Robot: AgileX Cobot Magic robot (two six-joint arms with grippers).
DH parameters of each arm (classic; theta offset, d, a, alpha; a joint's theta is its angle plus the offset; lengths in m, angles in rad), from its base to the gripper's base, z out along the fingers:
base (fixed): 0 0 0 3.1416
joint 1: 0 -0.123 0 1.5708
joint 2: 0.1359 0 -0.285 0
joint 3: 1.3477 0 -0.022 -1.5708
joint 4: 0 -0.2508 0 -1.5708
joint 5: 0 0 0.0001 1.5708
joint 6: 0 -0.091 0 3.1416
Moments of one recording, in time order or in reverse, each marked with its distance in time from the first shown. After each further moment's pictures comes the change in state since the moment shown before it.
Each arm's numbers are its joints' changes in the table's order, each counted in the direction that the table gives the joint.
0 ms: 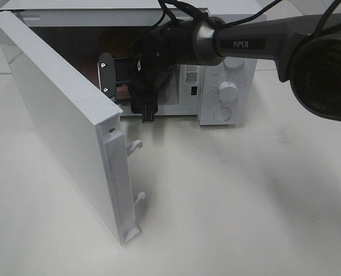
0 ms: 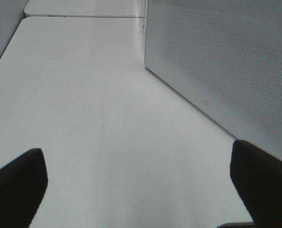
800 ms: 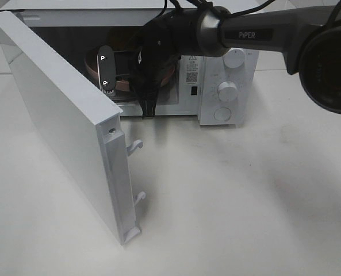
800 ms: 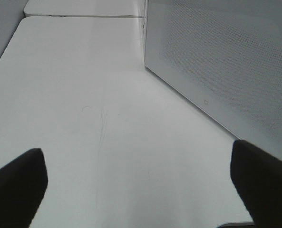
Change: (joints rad) left arm 0.000 0.000 0.000 0.000 0.000 0.000; right arm 0.001 -0.038 0.000 -0.053 -0.061 0.045
